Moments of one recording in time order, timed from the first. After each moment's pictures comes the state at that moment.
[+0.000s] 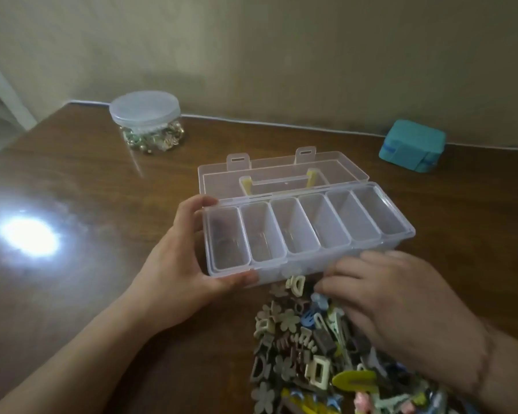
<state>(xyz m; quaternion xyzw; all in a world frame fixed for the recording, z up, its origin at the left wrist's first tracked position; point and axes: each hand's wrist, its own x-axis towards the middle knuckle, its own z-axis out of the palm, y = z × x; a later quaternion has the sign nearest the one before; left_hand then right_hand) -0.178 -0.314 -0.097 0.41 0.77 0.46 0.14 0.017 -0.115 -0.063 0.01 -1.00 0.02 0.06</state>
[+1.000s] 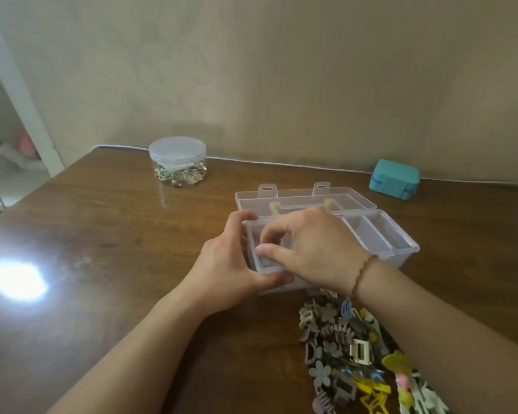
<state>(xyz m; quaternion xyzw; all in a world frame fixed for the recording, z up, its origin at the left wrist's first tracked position) -0.195 -0.320 -0.095 0.46 0.75 0.46 0.15 -0.085 -0.199 -0.029 -0.11 -0.98 0.13 0.13</state>
